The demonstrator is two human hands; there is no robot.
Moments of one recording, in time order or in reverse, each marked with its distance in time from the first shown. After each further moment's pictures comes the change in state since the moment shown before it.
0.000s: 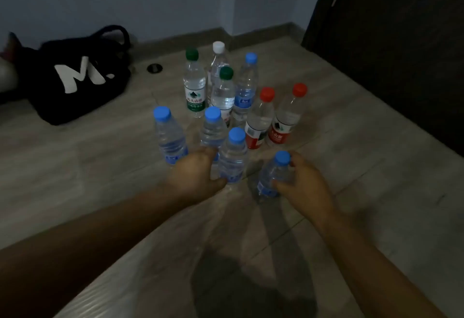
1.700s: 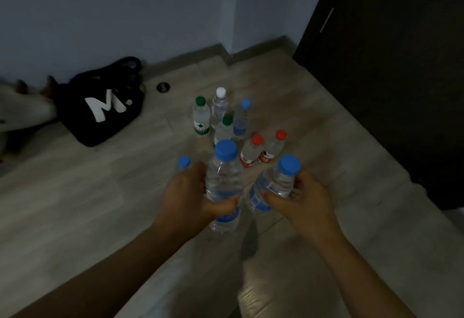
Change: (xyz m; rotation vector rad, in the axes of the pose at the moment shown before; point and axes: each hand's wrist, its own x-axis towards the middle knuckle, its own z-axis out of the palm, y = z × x) left_hand -0.055 0.104 -0.216 -0.509 0.123 -0.192; right_hand -0.041 -0.212 -0.136 0.331 0.013 0.071
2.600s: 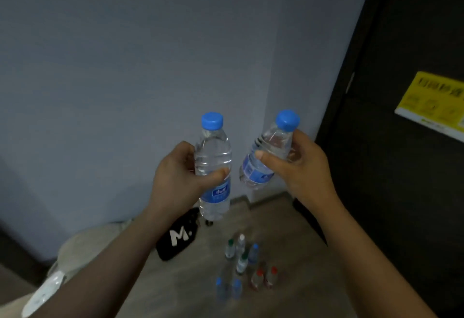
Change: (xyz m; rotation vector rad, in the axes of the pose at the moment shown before) left_hand -0.110 0.556 -0.441 -0.050 0.577 0.203; right_hand -0.086 -0.695 -0.225 0.239 0.011 -0.627
